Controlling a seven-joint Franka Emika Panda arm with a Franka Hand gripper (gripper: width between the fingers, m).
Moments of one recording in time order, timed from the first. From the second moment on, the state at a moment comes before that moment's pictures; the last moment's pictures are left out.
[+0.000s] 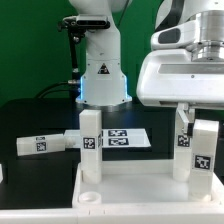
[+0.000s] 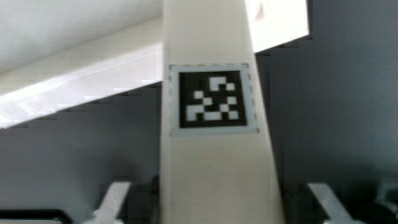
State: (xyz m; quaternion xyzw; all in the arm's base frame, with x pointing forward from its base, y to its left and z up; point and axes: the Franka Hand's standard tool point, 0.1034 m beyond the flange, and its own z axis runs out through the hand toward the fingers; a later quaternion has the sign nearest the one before) arm 0.641 0.113 0.122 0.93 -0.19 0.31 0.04
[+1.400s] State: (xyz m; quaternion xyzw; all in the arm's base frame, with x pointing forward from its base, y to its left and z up) arm 0.643 0.076 0.153 0.95 -0.23 0.23 0.01
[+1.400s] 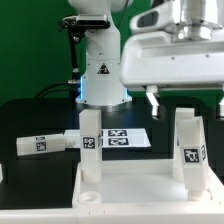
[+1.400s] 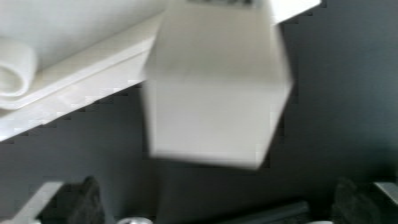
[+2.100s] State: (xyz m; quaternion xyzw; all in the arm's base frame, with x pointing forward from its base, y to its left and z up) arm 0.640 0.098 0.157 0.95 -0.30 0.05 -0.03
